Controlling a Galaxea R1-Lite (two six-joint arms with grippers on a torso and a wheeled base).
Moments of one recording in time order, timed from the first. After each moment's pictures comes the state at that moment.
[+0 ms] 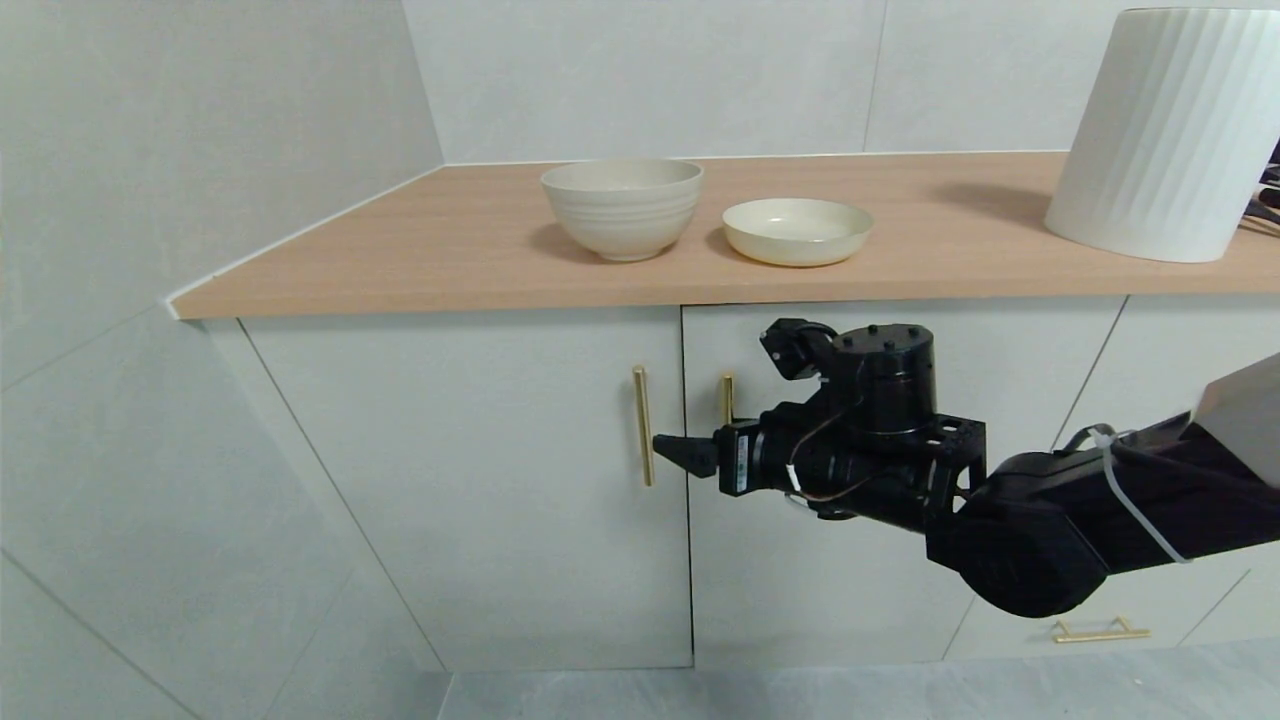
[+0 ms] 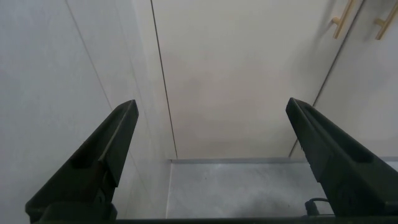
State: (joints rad) left arm 0.00 0.00 0.00 0.00 0.01 0.00; right arm 0.73 2.00 -1.06 -0.71 0.13 0.30
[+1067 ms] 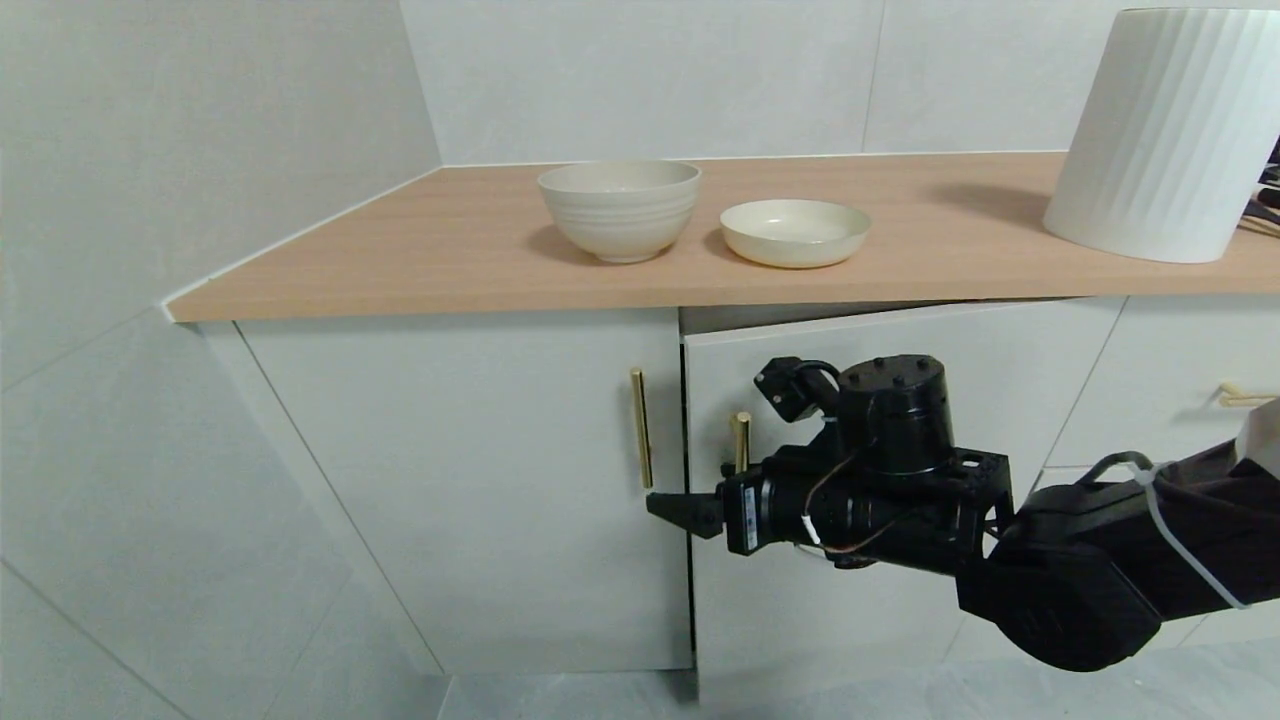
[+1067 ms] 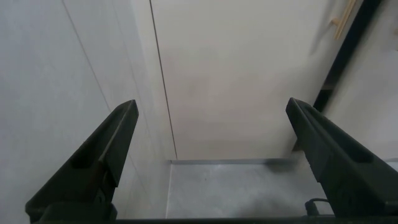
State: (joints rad) left arm 0.00 0.00 0.00 0.00 0.01 0.00; right arm 0.78 1.96 -0.96 -0.68 0.22 0.31
